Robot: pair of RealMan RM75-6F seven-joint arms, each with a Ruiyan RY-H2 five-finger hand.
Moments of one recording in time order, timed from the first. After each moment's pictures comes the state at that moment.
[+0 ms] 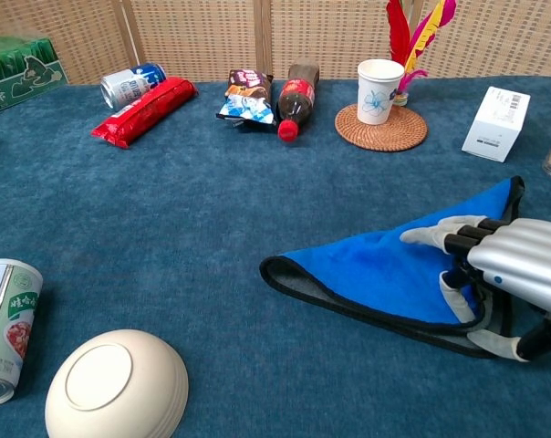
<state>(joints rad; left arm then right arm) -0.09 -0.74 -0.04 -1.81 1.43 1.36 -0.27 0.44 -1.43 -0.12 -1.66 -1.53 1.08 -0.46</state>
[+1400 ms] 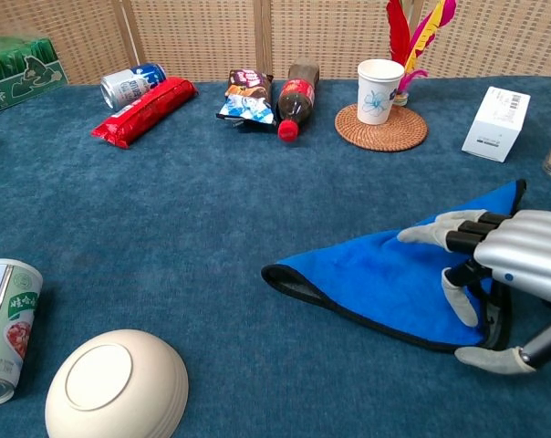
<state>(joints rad) -0.10 -0.74 -0.03 -1.81 1.43 1.36 -0.28 0.46 -1.35 -0.11 -1.71 -1.61 1.05 -0.42</state>
